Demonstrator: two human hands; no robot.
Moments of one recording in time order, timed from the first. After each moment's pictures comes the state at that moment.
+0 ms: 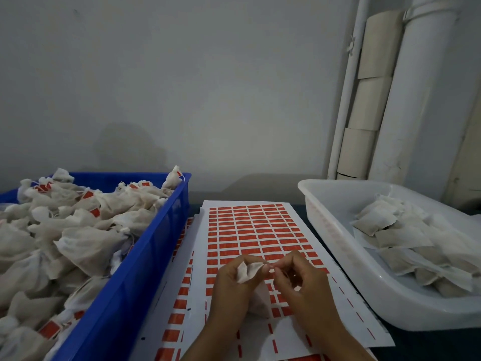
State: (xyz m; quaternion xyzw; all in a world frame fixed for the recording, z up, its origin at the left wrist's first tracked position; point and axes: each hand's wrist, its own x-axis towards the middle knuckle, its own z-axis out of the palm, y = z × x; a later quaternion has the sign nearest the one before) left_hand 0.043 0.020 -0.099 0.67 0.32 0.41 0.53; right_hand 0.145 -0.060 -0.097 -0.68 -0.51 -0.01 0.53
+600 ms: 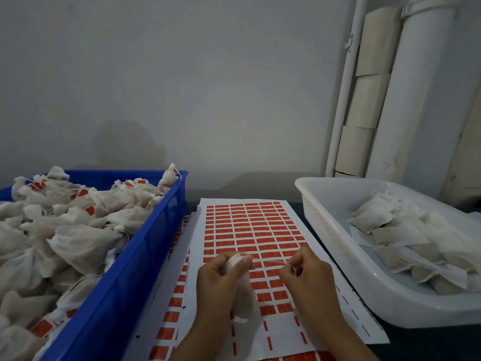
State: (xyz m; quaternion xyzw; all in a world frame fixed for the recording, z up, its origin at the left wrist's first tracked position) left_hand 0.039 0.027 -0.104 0.59 0.36 0.46 0.56; right_hand 0.159 -0.059 -0.095 -0.77 -0.41 -0.01 0.49
